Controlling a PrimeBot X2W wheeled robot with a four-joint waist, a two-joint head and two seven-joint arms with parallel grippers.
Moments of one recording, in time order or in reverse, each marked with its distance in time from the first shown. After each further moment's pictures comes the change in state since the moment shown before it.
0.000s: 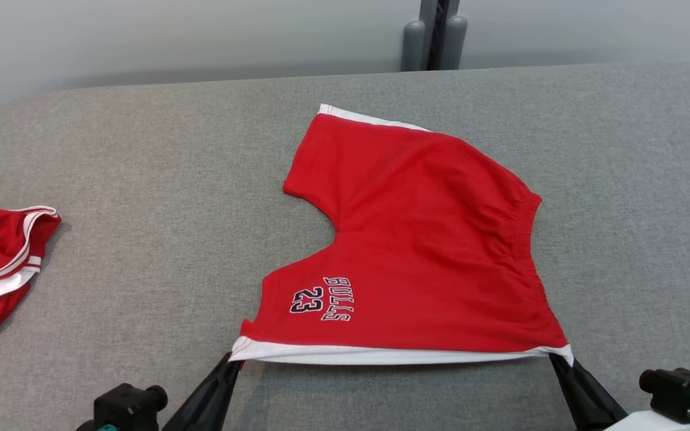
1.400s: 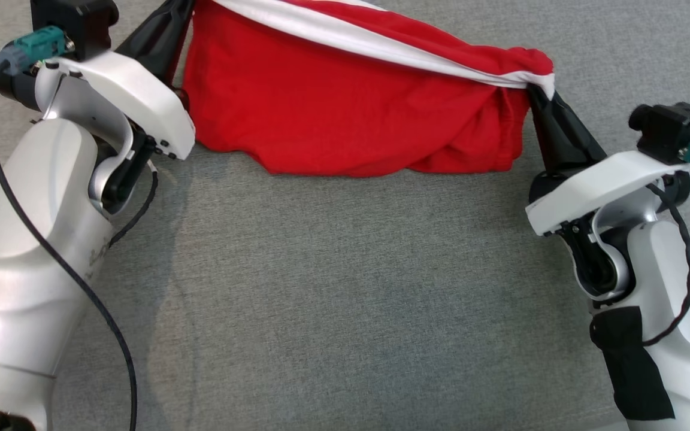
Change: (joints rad) left arm -1.083 -0.156 -0.012 0.808 0.064 -0.318 -0.038; right arm -0.742 0.055 0.035 0.268 -0.030 -0.002 -0.032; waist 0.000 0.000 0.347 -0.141
